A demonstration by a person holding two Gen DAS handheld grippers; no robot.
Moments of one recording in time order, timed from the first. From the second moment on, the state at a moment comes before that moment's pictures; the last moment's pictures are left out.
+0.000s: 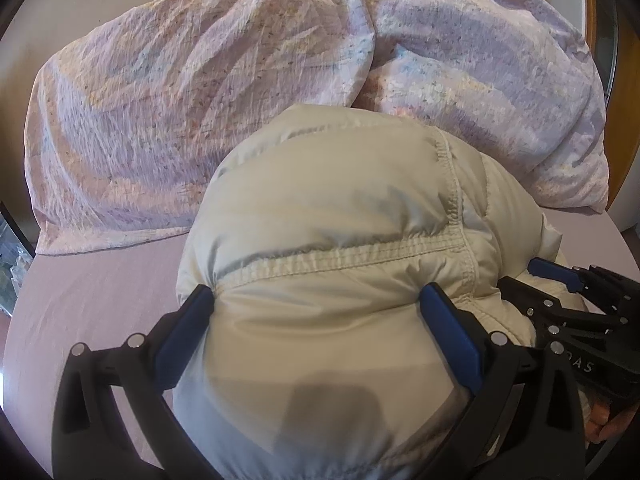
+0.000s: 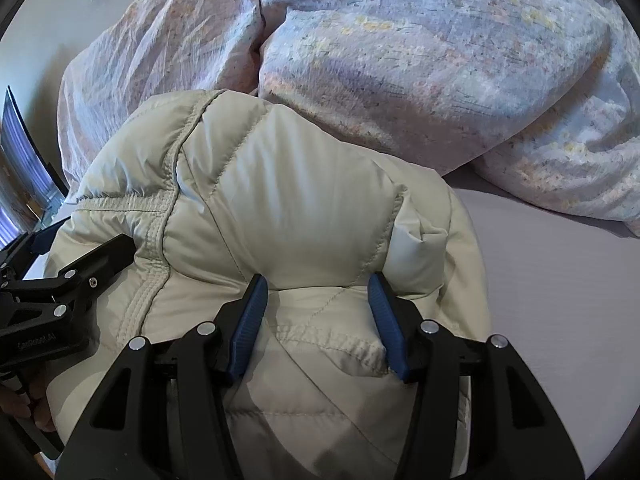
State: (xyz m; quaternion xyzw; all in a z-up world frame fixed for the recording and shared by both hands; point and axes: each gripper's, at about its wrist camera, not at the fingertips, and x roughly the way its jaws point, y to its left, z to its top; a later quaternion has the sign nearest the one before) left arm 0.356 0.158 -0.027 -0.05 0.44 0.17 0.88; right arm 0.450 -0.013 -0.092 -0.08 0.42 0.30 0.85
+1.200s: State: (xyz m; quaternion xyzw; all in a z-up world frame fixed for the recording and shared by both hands) left arm 0.196 0.134 0.059 -0.09 0.45 0.15 0.87; right arm 0.320 -0.077 0.004 -0.06 0.49 0.23 0.84
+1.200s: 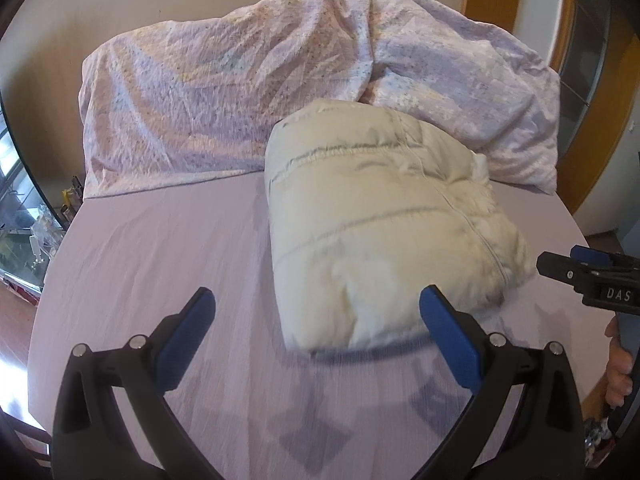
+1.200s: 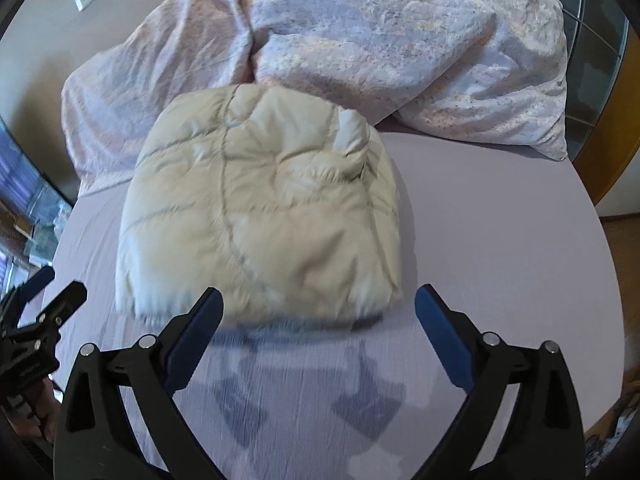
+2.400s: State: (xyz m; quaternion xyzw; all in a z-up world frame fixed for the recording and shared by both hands) left arm 0.124 0.096 0.083 -0.13 0.44 0.11 0.88; right arm 0.233 -0.094 0.026 -0.04 0.48 0.24 0.84
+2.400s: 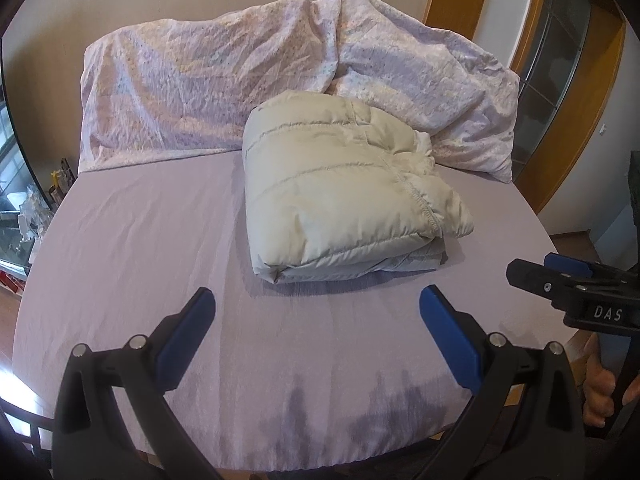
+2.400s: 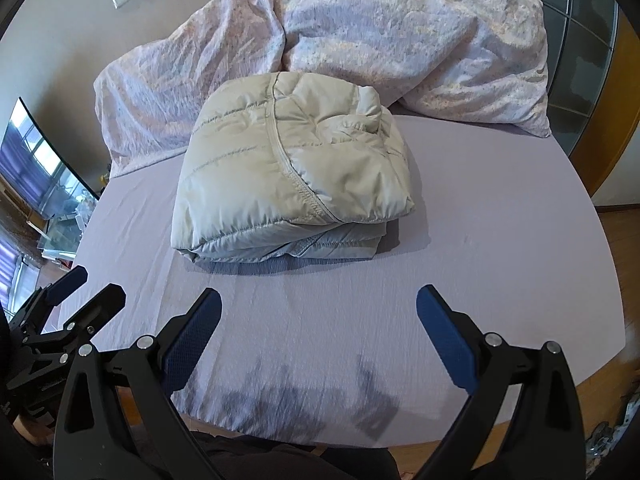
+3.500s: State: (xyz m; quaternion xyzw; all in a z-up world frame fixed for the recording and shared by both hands) left arm 0.128 0.099 0.076 -0.15 0.45 0.11 0.87; right arm 0.233 -0.095 0.018 -0.02 0.49 0.24 0.83
